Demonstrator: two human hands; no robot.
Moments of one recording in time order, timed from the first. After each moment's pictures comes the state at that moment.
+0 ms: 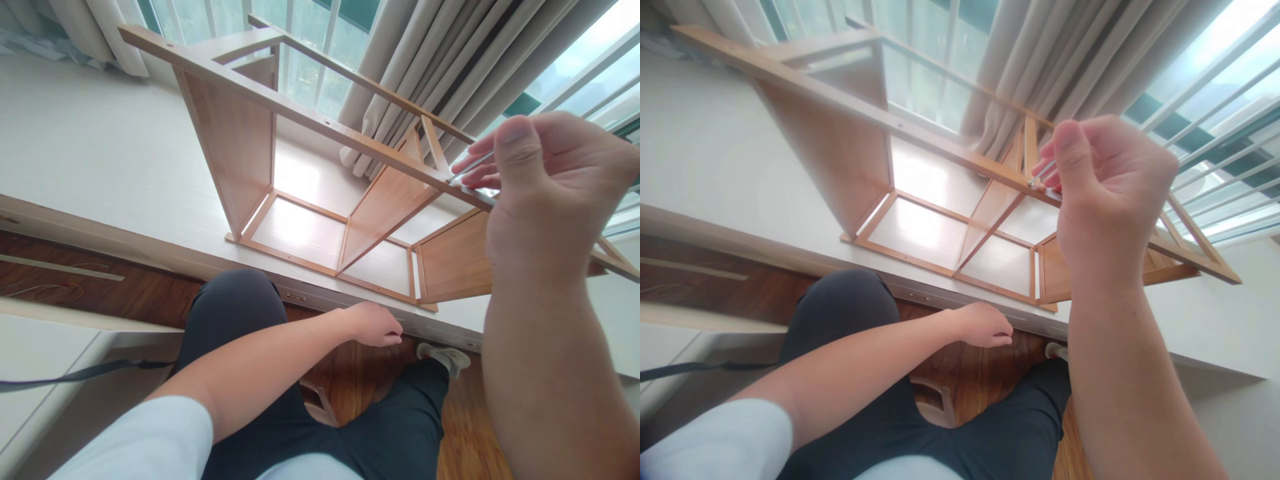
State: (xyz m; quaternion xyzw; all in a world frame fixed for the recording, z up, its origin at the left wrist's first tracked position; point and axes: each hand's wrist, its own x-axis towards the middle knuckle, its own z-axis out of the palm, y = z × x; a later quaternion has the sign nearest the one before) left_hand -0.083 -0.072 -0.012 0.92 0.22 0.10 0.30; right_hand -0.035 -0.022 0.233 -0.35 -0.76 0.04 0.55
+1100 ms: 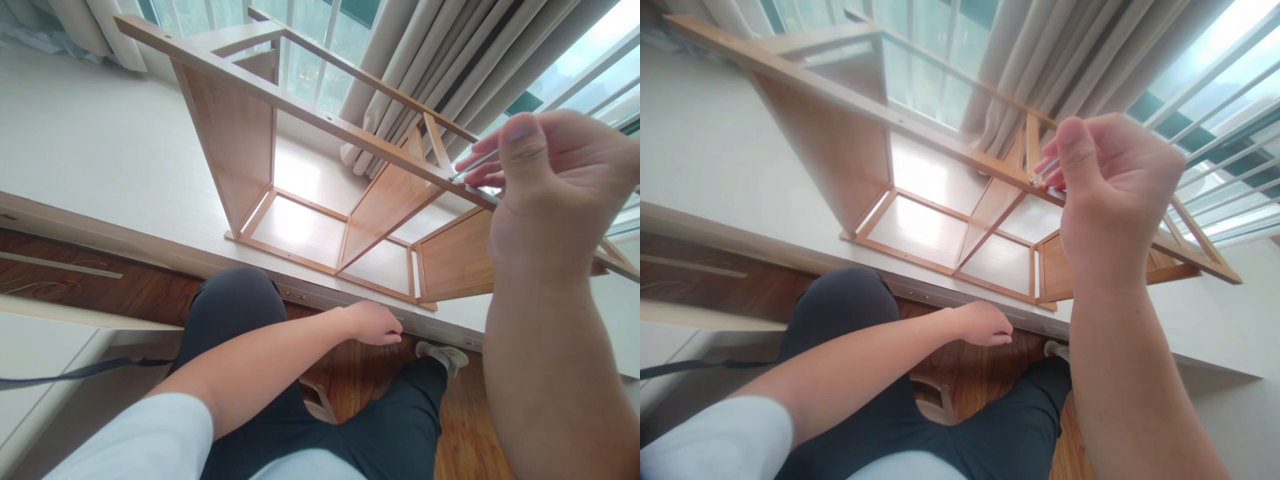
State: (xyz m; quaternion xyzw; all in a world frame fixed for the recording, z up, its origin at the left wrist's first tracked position) left_hand -0.086 -0.074 -0.005 0.92 0.23 0.10 0.31; right_hand -0.035 -0.019 0.231 -0.33 -0.75 0.05 0.58
